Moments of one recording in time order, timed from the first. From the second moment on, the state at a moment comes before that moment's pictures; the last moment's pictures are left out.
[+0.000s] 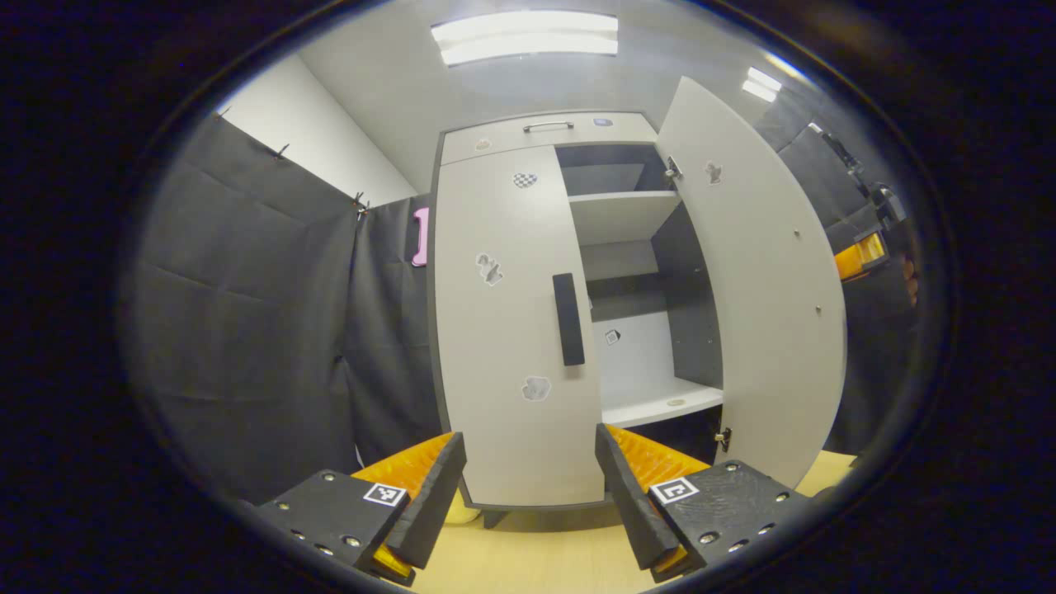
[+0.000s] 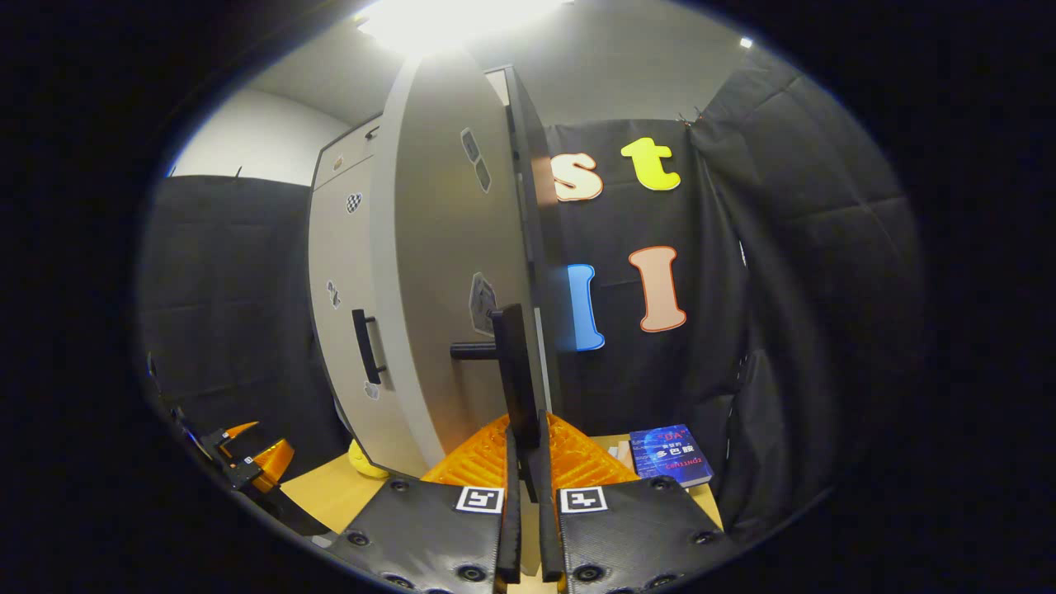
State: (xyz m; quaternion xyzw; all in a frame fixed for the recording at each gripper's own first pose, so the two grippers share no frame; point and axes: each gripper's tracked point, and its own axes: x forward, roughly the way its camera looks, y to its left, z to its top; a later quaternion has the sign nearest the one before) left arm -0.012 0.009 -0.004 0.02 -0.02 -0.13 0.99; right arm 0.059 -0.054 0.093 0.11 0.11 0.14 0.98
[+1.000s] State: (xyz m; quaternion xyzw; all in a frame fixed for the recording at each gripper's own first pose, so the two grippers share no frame) left arm 0.178 -0.100 0.073 -0.01 -0.03 -0.19 0.98; right arm -0.050 -0.205 0.046 0.09 0.09 -0.06 0.99
